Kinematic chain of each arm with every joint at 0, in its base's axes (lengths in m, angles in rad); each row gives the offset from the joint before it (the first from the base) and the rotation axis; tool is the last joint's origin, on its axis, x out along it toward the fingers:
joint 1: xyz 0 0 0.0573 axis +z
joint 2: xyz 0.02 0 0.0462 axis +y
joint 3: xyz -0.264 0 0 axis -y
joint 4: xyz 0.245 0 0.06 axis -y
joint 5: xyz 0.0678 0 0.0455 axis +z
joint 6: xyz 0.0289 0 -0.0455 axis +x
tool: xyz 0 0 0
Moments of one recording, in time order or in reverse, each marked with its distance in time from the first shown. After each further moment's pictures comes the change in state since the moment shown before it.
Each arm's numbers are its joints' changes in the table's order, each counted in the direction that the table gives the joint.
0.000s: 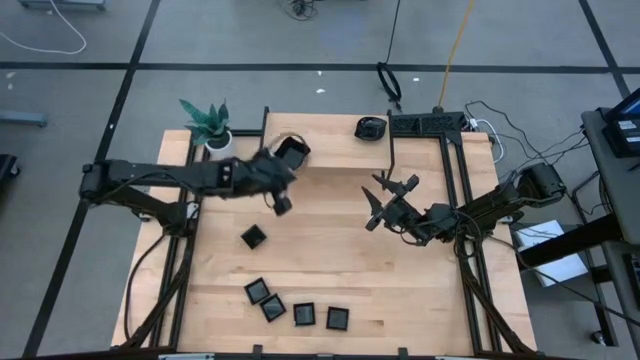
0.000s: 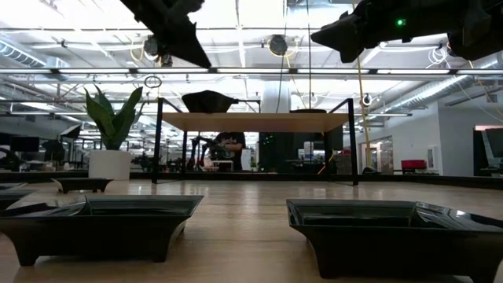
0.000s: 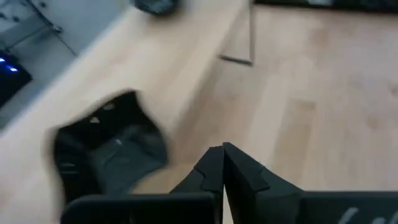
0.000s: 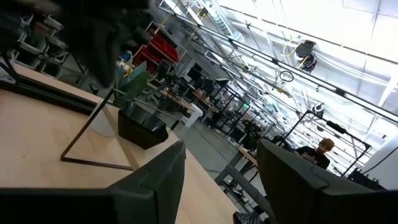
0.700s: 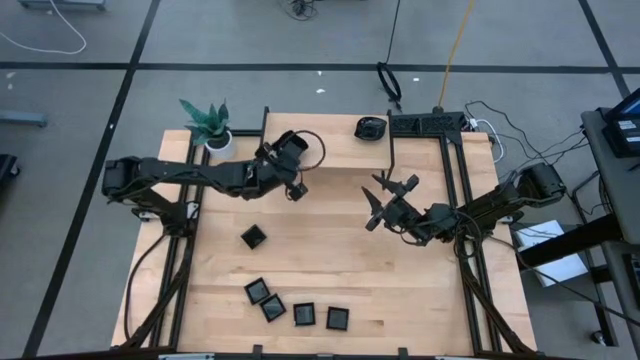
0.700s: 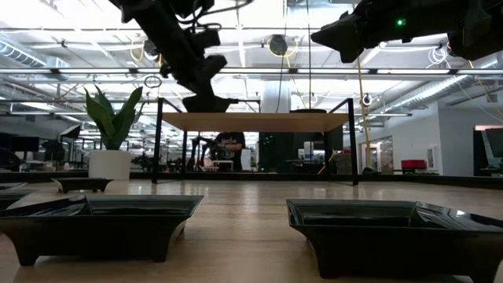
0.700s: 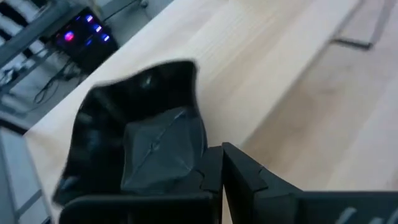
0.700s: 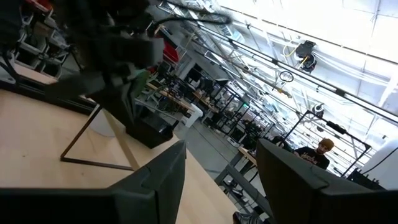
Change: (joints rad) left arm 0.062 0.200 0.000 0.090 0.288 -0.089; right arm 0.000 0.000 0.000 0.000 0.002 -0.001
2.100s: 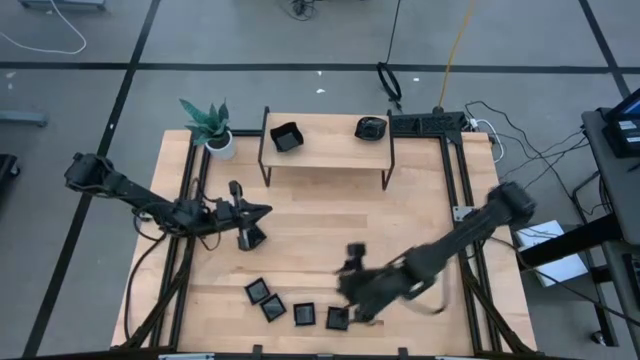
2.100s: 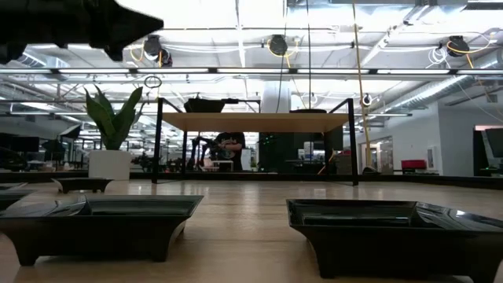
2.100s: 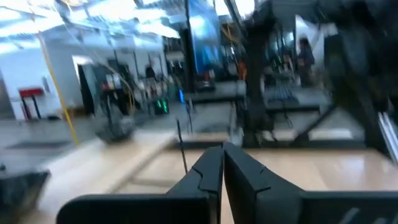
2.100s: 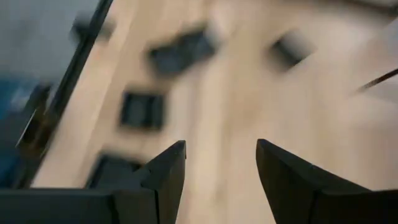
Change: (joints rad) left arm -0.485 -0.506 -0.837 1.301 -0.099 0.376; right arm 0.302 0.346 1.010 -1.880 0.511 1.163
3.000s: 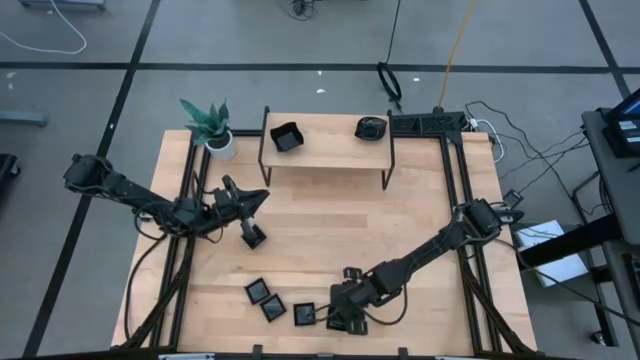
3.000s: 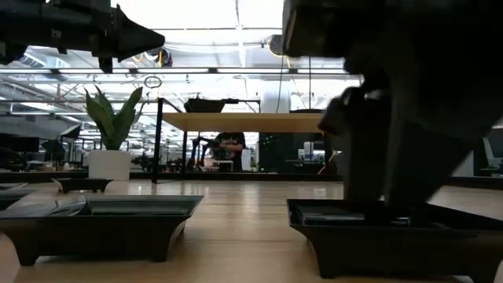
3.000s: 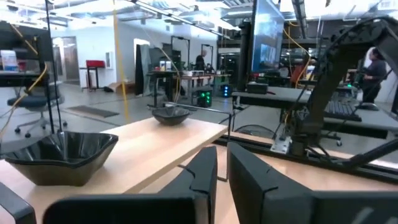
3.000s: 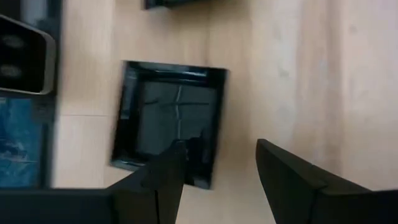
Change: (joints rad) left arm 0.031 -0.005 0.000 0.001 0.221 -0.126; right arm -0.054 0.277 -0.143 0.223 0.457 0.326
